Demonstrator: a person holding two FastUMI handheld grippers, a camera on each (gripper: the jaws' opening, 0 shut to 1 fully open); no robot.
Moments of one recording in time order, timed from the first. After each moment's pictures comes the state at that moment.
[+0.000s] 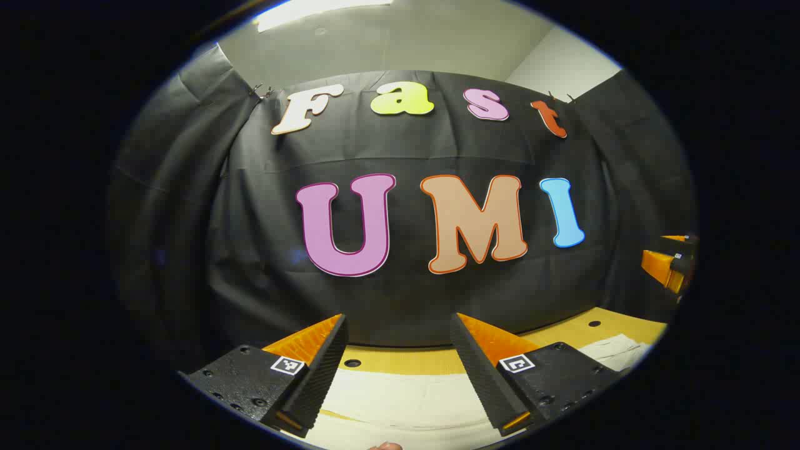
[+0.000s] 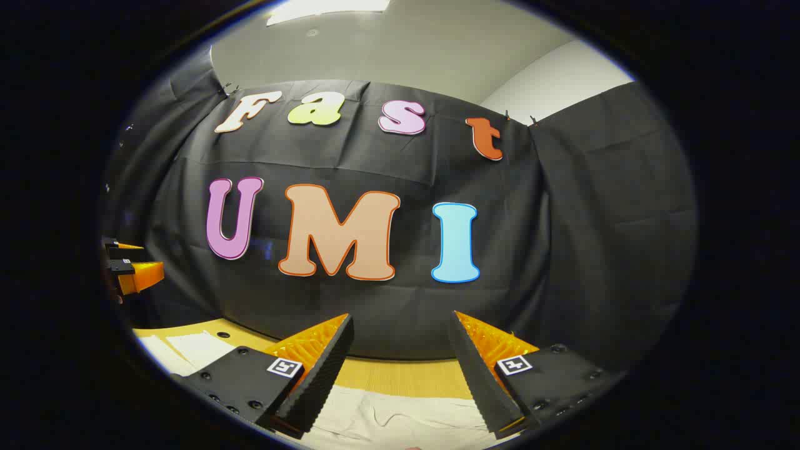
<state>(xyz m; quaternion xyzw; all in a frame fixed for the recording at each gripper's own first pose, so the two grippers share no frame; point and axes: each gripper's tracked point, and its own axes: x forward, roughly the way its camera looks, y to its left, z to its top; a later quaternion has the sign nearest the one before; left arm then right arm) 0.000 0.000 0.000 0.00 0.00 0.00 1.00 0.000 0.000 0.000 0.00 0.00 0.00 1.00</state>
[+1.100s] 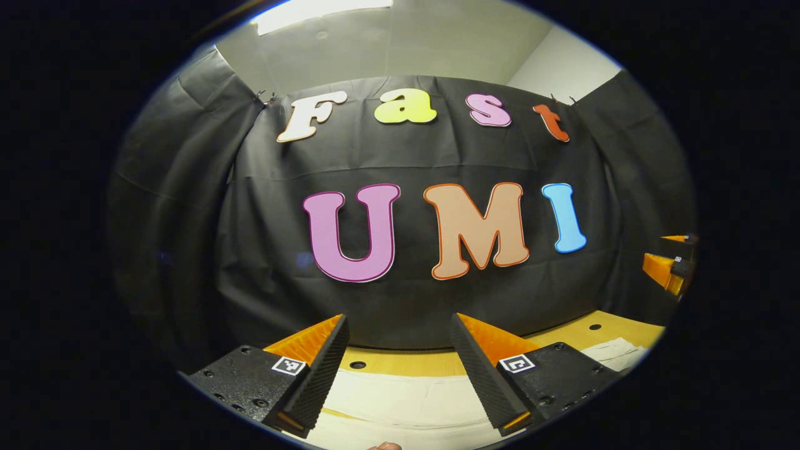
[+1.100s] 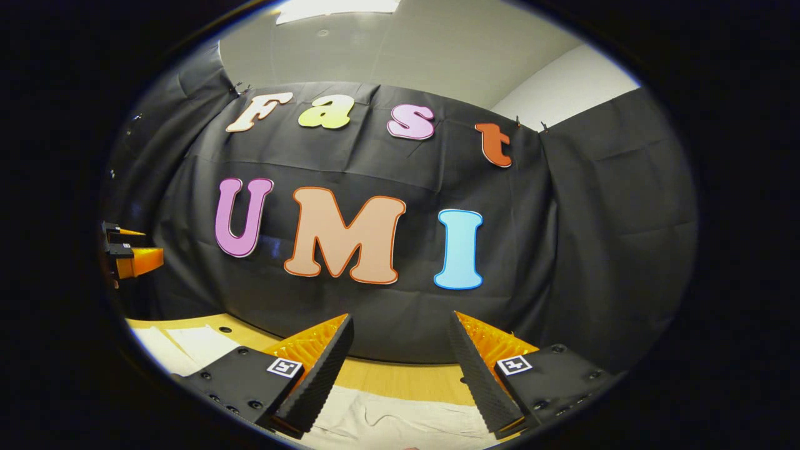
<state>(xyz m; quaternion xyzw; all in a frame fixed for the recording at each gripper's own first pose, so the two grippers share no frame) -0.018 0.001 0.016 0.00 0.00 0.01 1.00 -0.010 -0.017 0.011 -0.03 0.00 0.02 1.00</state>
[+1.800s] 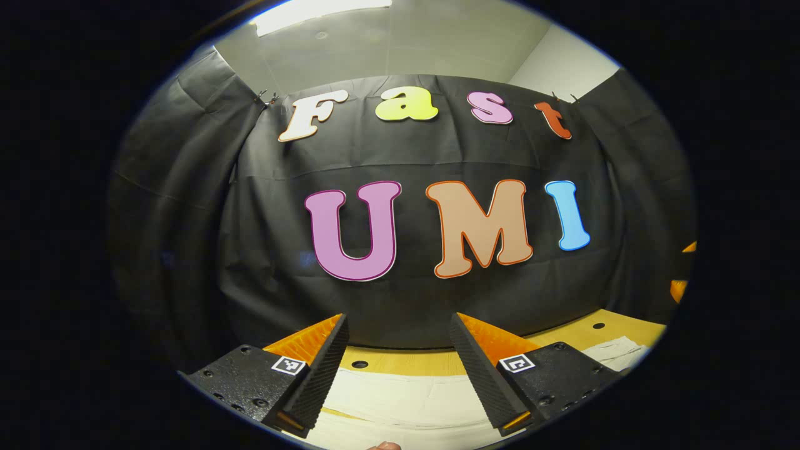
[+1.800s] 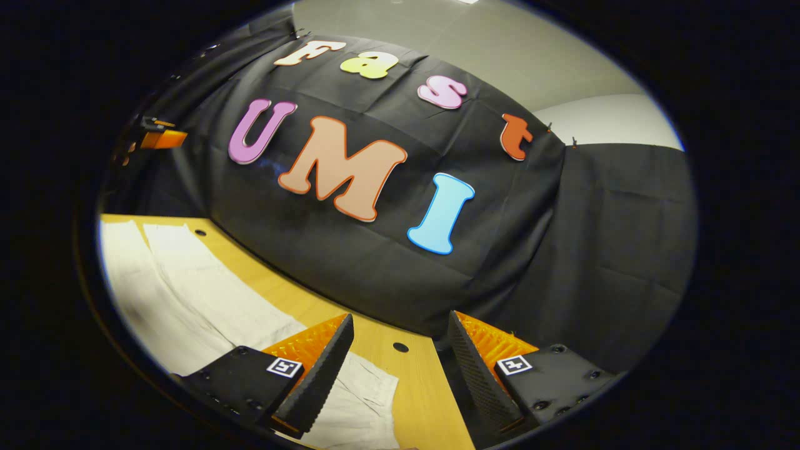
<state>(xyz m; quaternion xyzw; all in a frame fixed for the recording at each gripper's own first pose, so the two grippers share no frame) -0.013 0.004 0.007 0.00 0.00 0.03 1.00 -0.058 -0.115 -0.065 -0.22 0.09 0.03 0.97</state>
